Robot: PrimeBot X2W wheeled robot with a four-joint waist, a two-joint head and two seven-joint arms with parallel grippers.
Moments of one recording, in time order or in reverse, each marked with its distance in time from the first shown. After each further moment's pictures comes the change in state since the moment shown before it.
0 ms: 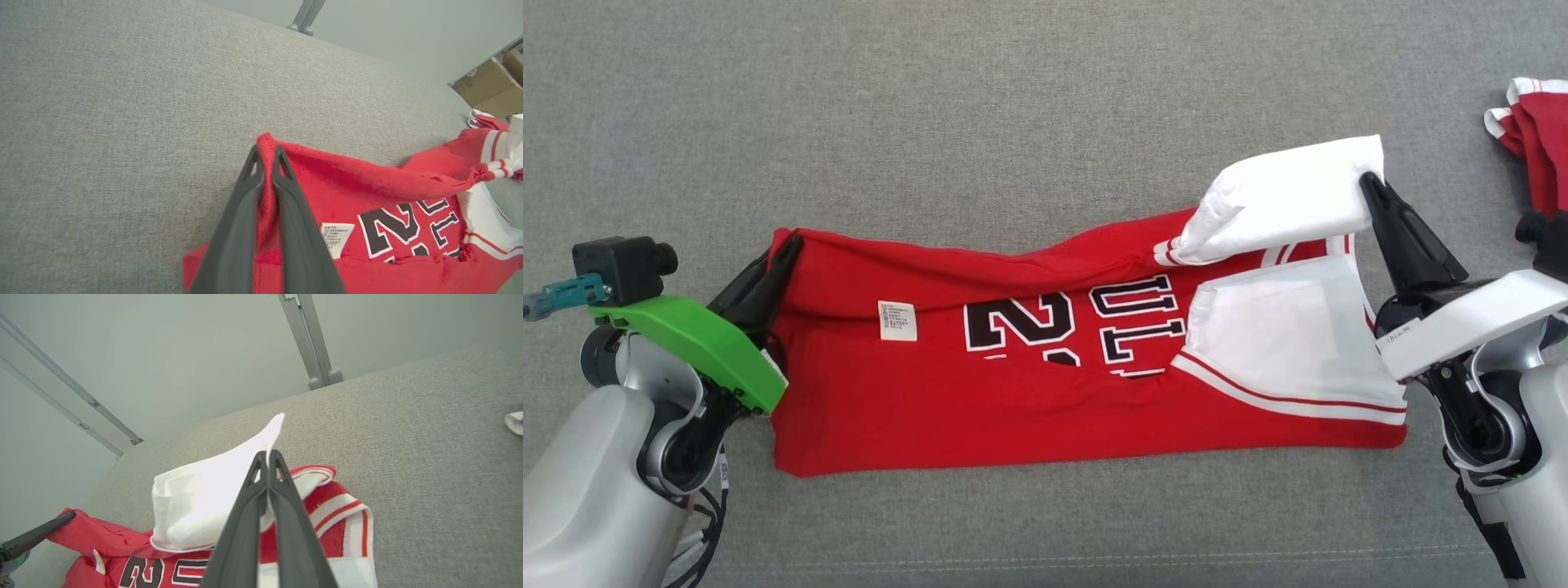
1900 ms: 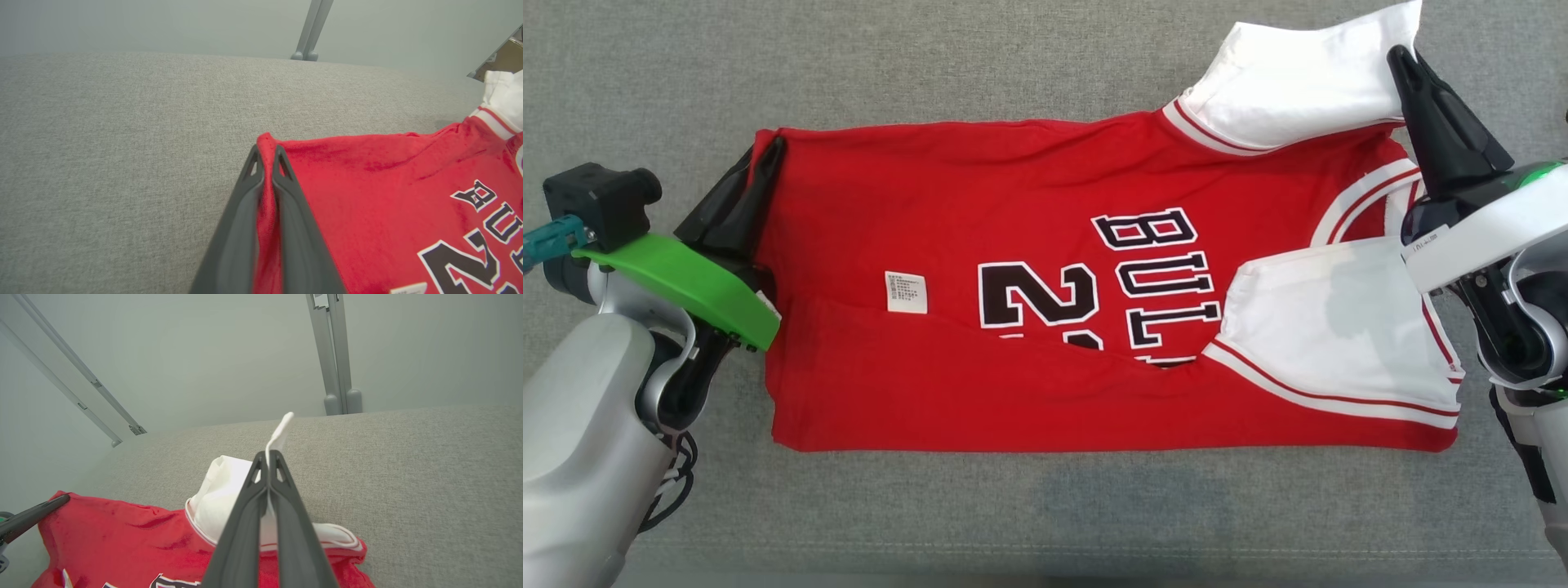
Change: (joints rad) left arm -0.193 0.050 -0.159 0.051 0.087 0.000 -0.236; right arm -0.180 -0.061 0.013 -0.093 -0.066 -0.044 0.088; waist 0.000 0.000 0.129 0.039
